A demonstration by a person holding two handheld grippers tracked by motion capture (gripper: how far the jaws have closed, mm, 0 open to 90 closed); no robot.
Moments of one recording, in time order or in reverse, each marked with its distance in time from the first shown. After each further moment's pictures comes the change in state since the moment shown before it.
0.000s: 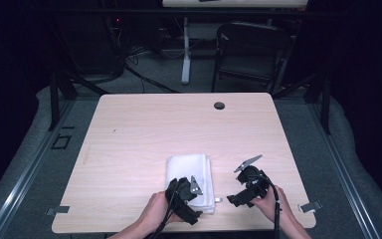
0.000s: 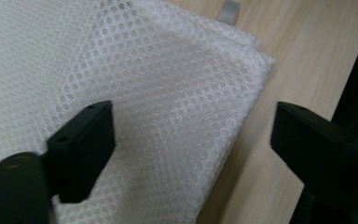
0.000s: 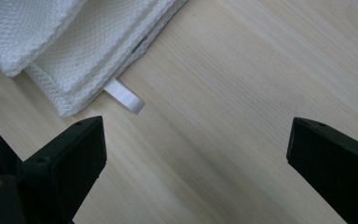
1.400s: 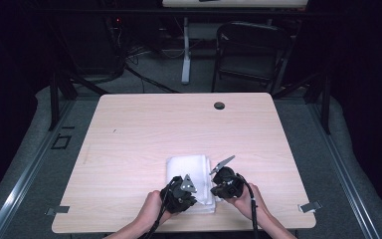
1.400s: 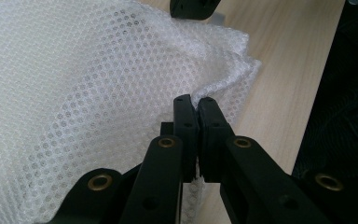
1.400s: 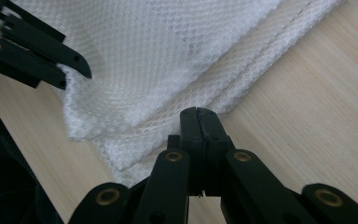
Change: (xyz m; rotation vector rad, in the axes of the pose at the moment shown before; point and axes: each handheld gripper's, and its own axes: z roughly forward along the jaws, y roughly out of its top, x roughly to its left) left arm 0.013 -0.014 -0.008 -0.111 -0.098 -0.035; right arm 0.038 0.037 0.037 -0.010 0.086 -0.089
